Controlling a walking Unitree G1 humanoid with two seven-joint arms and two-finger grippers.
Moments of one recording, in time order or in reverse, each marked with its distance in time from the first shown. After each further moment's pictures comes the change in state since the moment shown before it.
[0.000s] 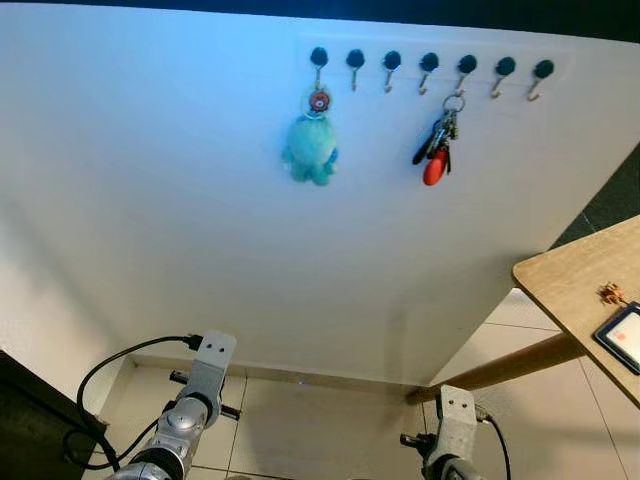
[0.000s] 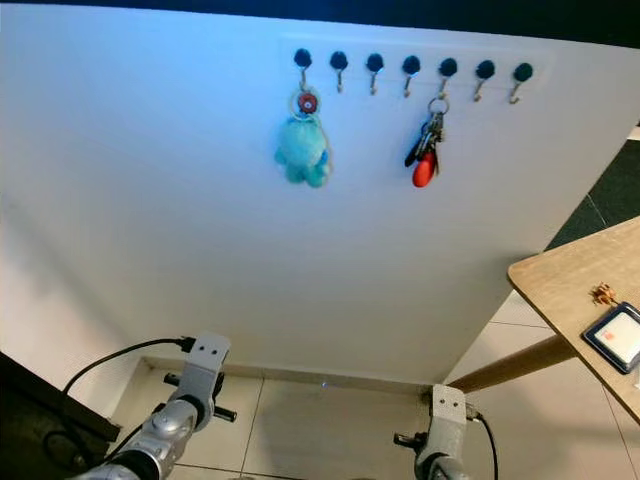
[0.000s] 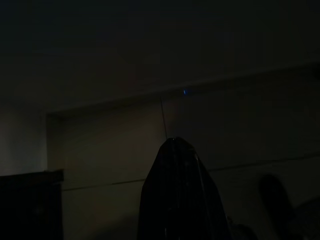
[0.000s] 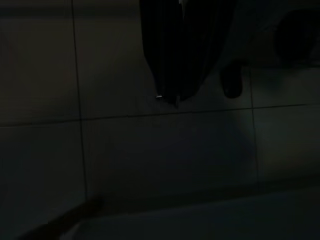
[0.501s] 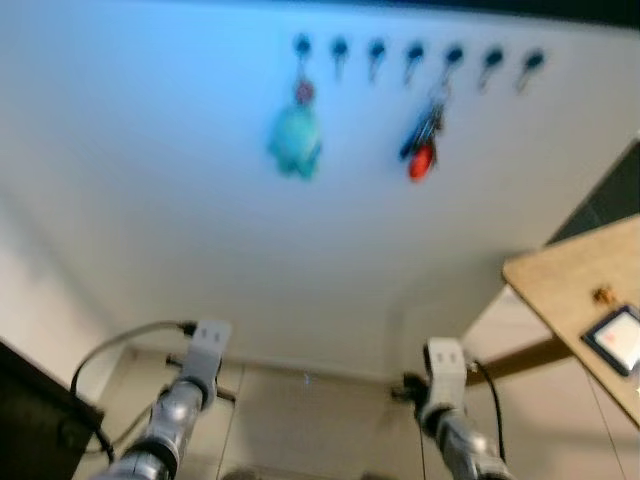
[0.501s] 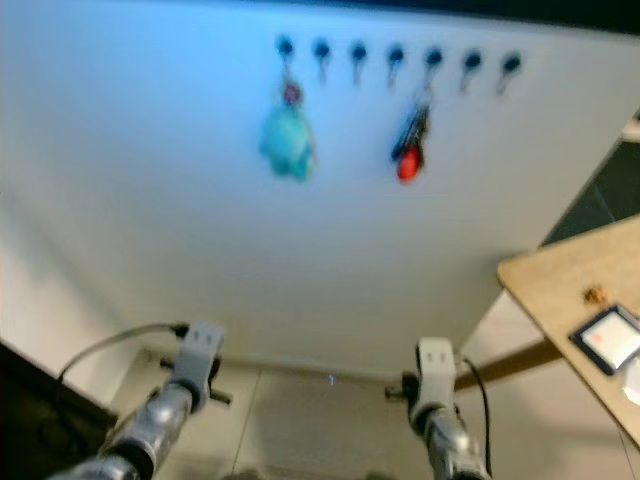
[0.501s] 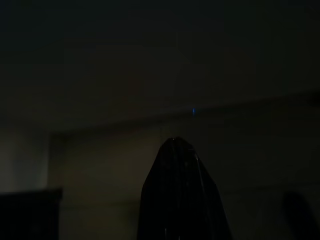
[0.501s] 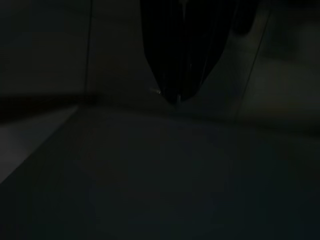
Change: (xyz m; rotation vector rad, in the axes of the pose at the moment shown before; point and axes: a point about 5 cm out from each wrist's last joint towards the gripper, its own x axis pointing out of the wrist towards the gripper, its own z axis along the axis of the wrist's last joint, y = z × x) left arm 0.001 0.020 0.026 -0.030 -0.136 0.024; right arm 0.000 0.025 0.073 -0.198 -0.357 0.176
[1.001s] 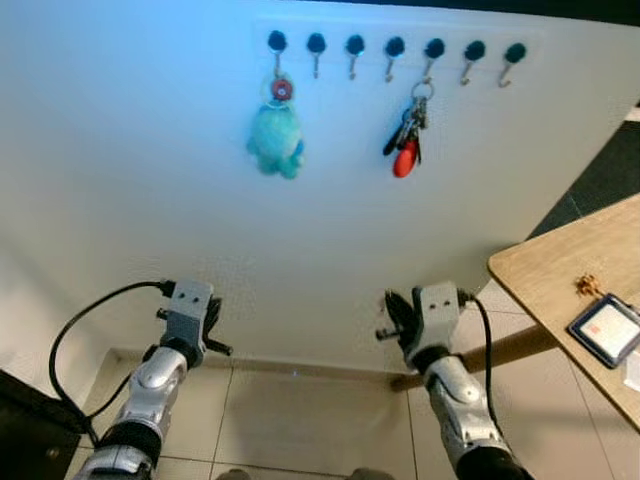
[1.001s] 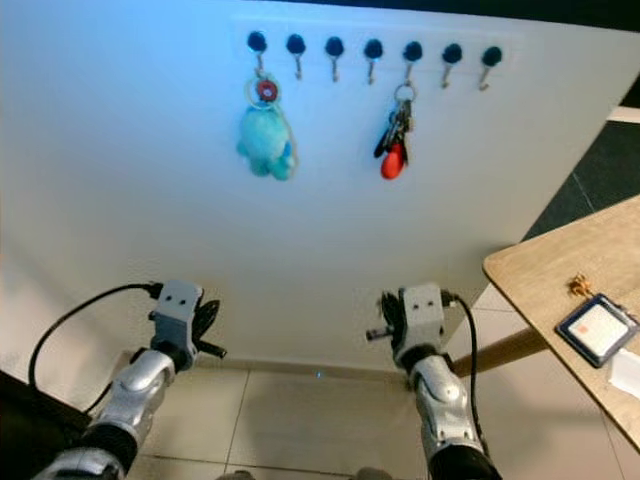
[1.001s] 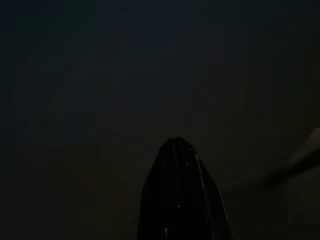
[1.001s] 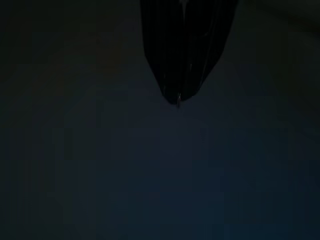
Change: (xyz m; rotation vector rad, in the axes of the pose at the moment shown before) left arm -0.022 0.011 0.076 0.077 -0.502 -0.271; right arm -0.011 0.048 0.128 -0.185 -0.650 0.172
